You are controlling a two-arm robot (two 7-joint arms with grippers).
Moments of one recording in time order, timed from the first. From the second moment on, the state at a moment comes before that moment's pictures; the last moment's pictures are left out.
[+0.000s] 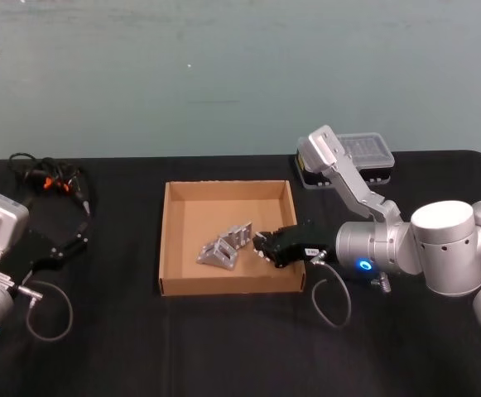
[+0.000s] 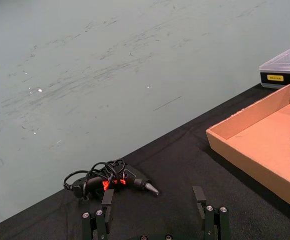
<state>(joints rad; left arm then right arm) -0.20 0.60 0.45 -1.41 -0.25 -0.12 0.03 0.57 0.43 -0.62 -1.29 0.46 0.50 0.49</state>
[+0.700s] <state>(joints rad) -0.20 0.60 0.45 -1.41 -0.25 -0.12 0.03 0.57 0.43 -0.62 -1.29 0.46 0.50 0.49</state>
